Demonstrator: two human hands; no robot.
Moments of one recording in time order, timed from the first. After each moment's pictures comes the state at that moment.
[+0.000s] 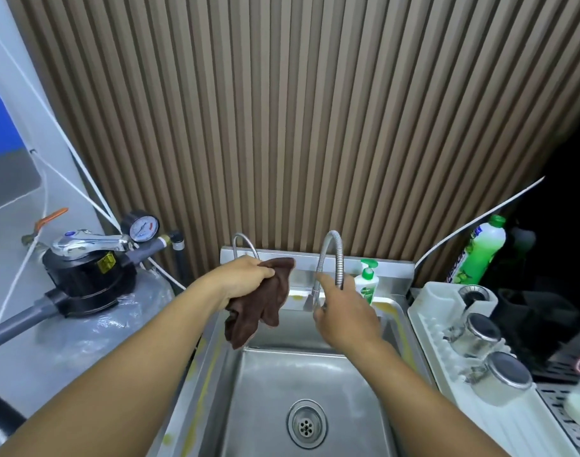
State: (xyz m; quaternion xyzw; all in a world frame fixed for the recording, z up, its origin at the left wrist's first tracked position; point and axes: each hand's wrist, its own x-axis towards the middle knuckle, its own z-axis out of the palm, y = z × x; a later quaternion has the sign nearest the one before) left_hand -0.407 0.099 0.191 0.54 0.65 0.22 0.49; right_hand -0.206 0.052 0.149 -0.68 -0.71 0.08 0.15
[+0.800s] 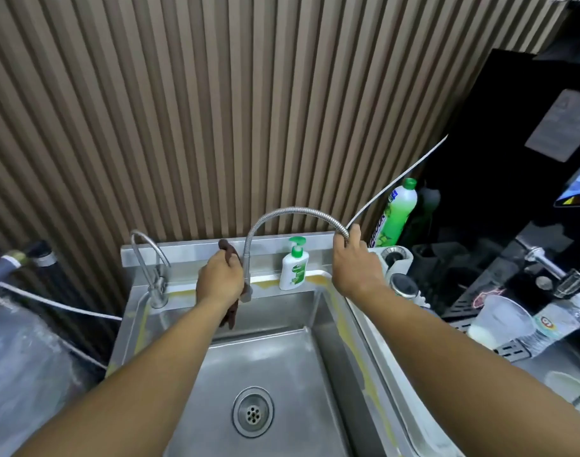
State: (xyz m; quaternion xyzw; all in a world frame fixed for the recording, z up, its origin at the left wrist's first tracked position) left_hand -0.293 0.169 0.102 0.57 0.69 0.32 0.31; right_hand -0.062 0.127 0.136 -0.78 -0.62 -0.06 0.00
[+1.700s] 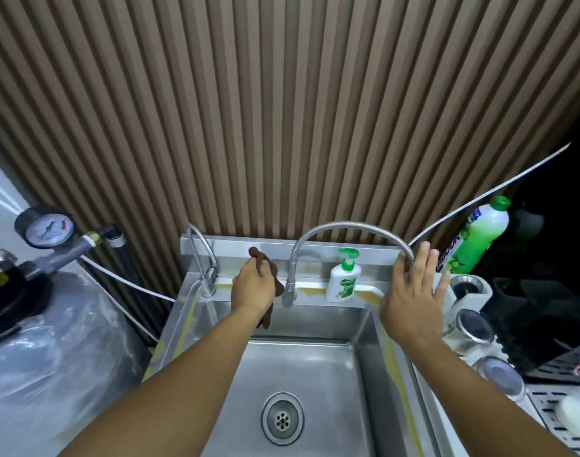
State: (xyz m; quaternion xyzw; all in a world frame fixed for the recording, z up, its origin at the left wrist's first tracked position) left_hand -0.297 0.189 0.072 0.48 0.72 0.38 0.32; right_hand -0.026 0.147 0.063 -0.74 -0.65 -0.14 0.10
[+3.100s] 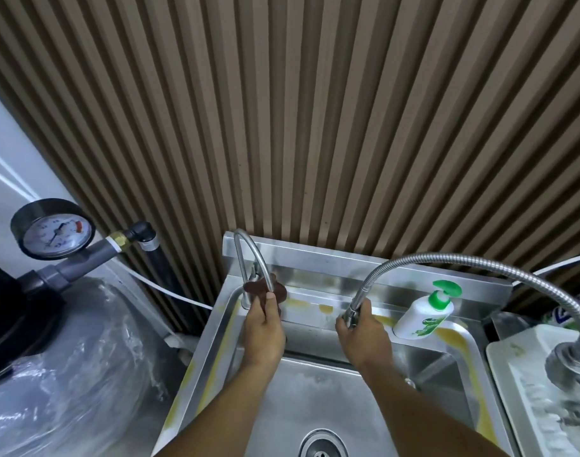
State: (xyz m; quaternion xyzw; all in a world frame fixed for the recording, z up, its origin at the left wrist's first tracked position) left_hand -0.369 0.223 -0.027 0.31 0.71 0.50 0.39; right_hand -0.197 0.255 -0.063 -0.74 -0.59 0.26 0.20
